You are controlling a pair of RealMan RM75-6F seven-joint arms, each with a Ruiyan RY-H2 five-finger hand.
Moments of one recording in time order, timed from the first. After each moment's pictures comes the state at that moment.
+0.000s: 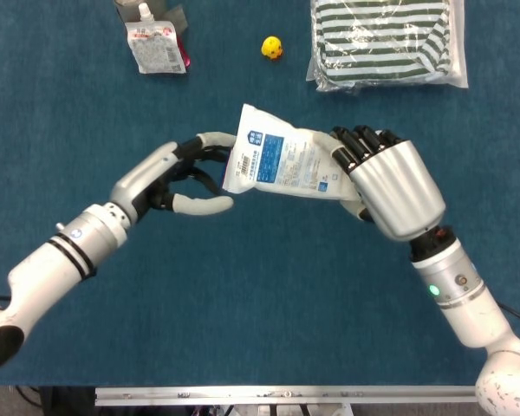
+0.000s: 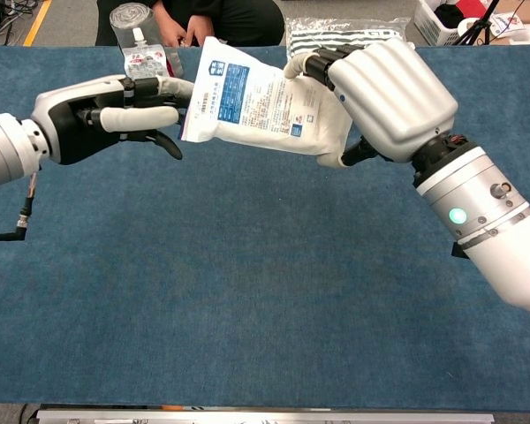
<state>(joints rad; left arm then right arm) -0.65 -1.15 -0.22 -1.88 1.34 0.67 -0.97 0.51 -1.63 0.15 -1.79 -1.51 1.29 -0.80</state>
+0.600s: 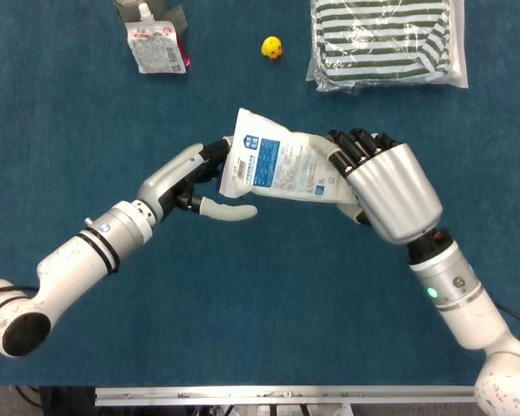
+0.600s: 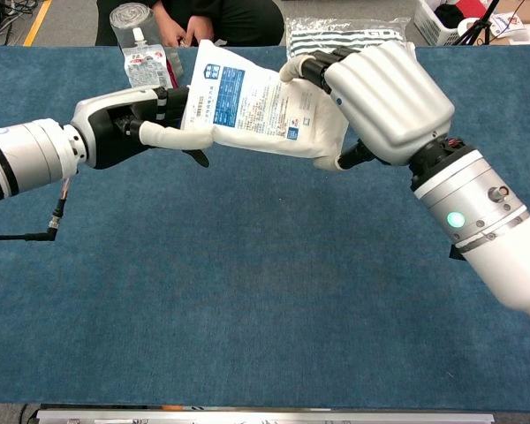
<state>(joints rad) -0.71 -1.24 -0.23 -1.85 1.23 0.63 -0.90 0.51 -1.64 0.14 -1.78 -1.52 1.29 -0.79</state>
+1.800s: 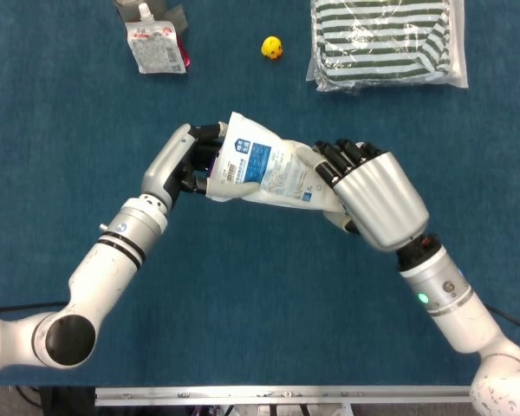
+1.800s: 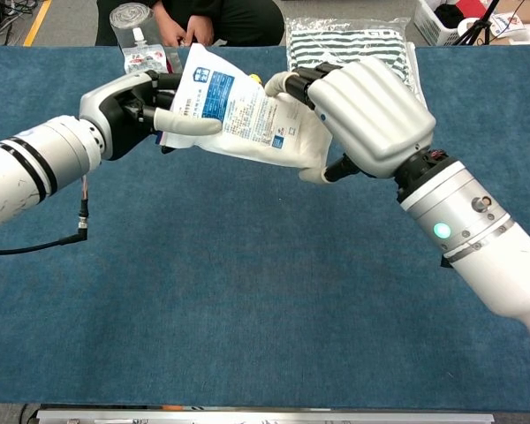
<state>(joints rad) -0.70 -1.40 -0.29 -1.94 0.77 0.93 -0.51 0.53 -1.66 0.12 -1.77 -1.53 1.27 -0.77</state>
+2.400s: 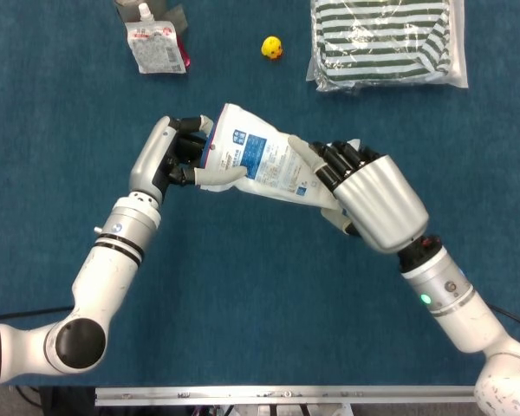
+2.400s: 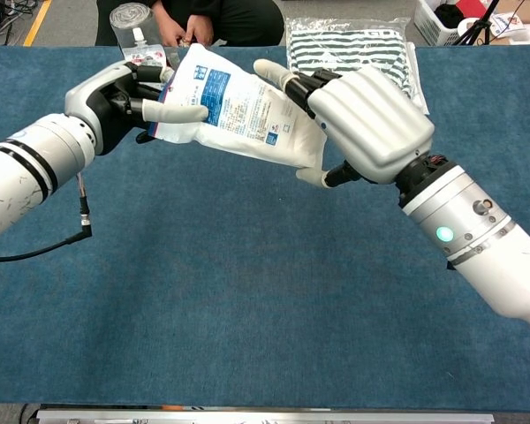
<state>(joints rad) -0.65 -1.46 -0.34 -1.95 0.70 1.06 -0.38 0.53 -1.64 0.11 -1.76 -1.53 1.25 -0.74</state>
